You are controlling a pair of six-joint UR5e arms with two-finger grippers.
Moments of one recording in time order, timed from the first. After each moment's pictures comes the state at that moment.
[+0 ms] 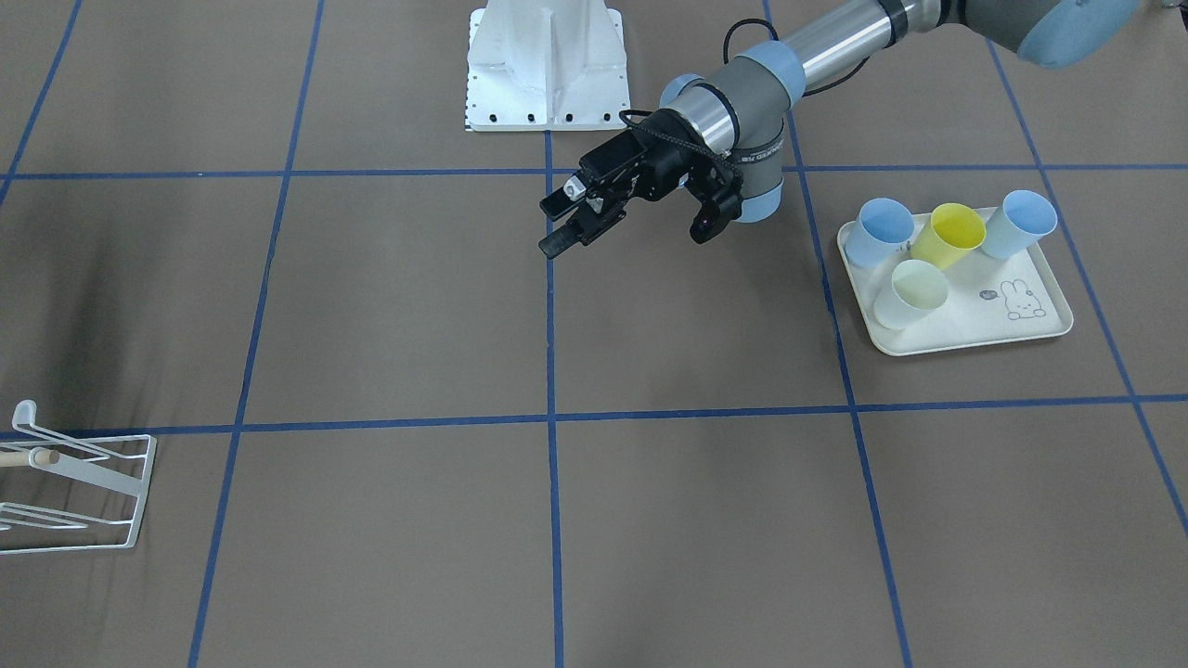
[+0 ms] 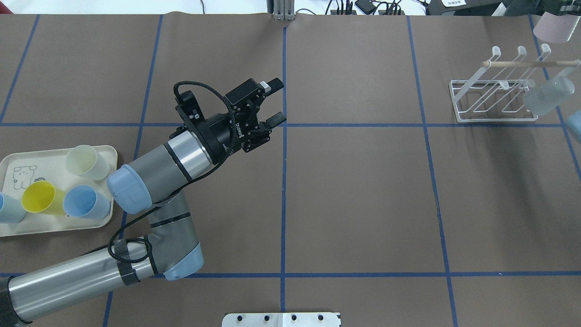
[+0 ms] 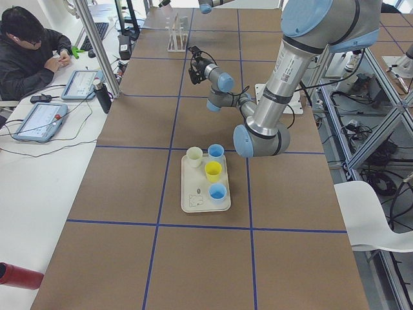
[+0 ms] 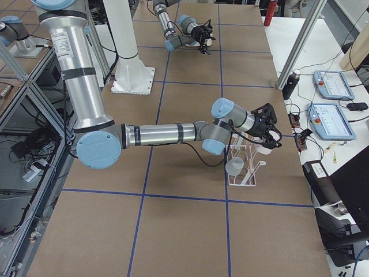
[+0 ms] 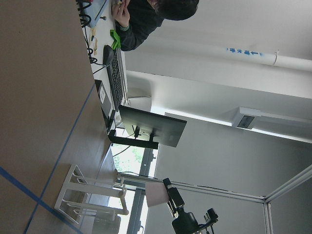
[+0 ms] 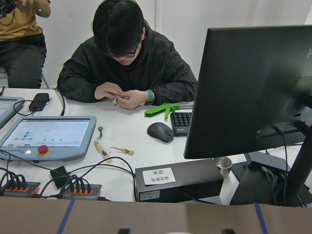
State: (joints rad) left arm -0.45 -2.20 -1.40 -3.28 -1.28 -2.06; right arm 1.26 -1.34 1.36 -0.43 1.67 0.76
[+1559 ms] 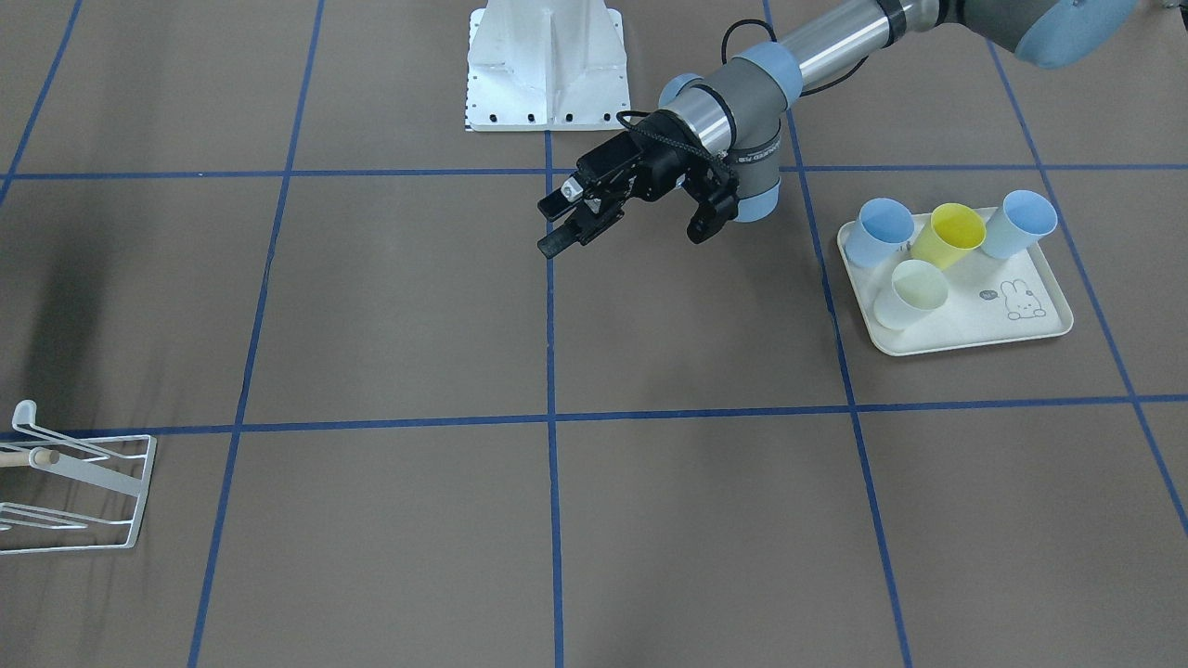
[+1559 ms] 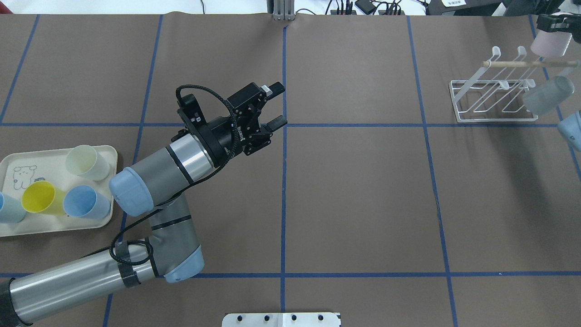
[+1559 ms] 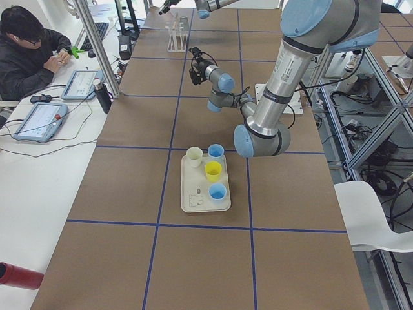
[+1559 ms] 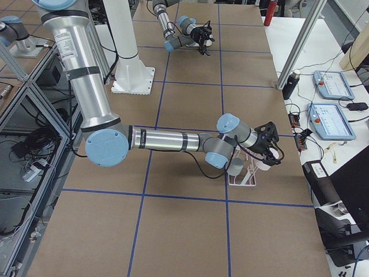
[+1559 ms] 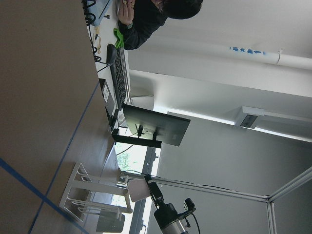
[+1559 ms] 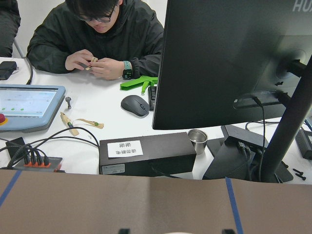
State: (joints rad) left arm -0.44 -2.19 -1.40 -3.29 -1.28 -2.06; right arm 1.24 -1.29 1.19 -0.40 1.67 0.75
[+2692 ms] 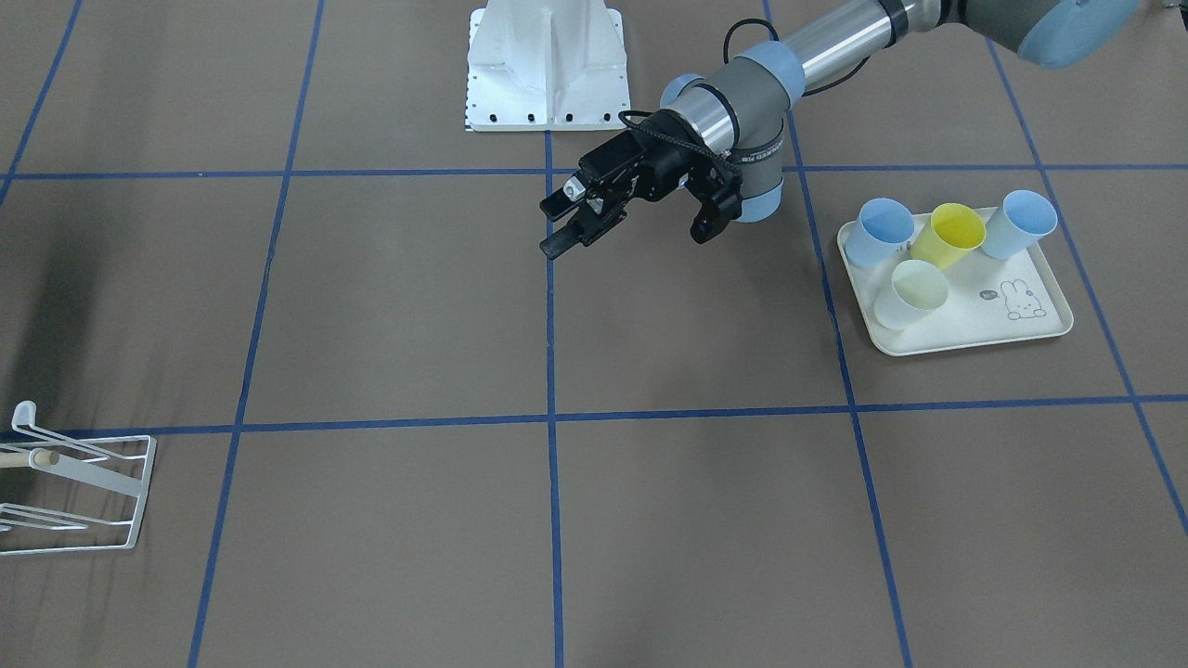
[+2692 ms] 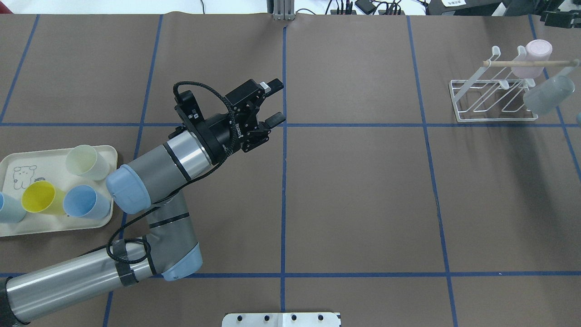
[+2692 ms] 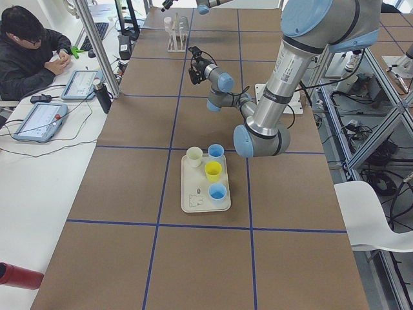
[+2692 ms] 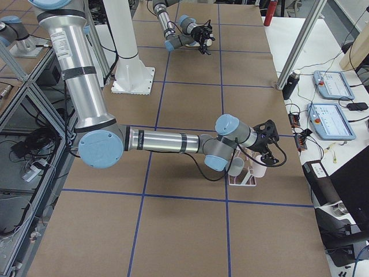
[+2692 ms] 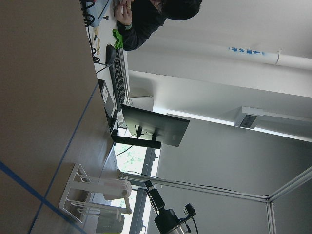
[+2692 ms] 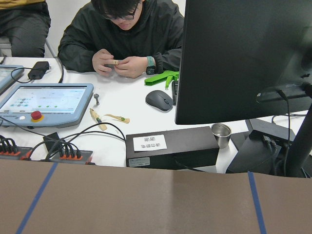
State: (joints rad) left arm -0.45 -2.18 -1.43 -3.26 -1.29 -2.02; right arm 1.33 -1.31 1.23 -0.35 1.88 0.76
